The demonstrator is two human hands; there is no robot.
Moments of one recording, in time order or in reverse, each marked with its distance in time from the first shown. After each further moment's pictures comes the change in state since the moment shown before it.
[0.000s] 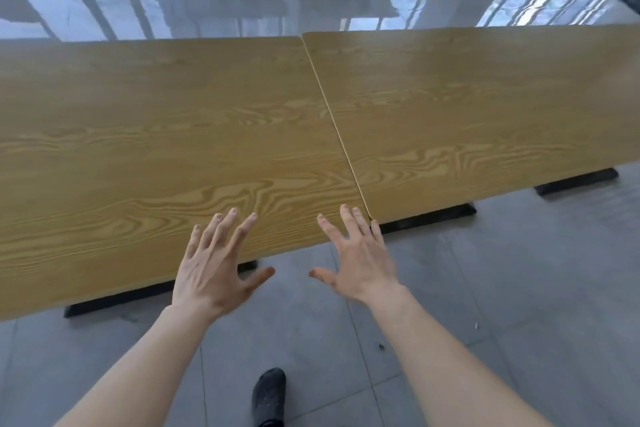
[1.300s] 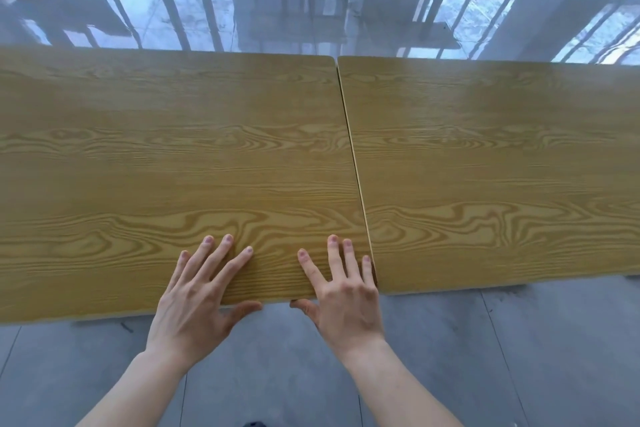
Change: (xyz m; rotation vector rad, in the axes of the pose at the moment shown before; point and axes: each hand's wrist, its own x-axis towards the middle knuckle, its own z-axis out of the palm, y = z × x) left_hand 0.039 0.004 0.047 0.034 0.171 -0.083; right_hand 0.080 0.027 0.039 -0.097 0.230 -0.197
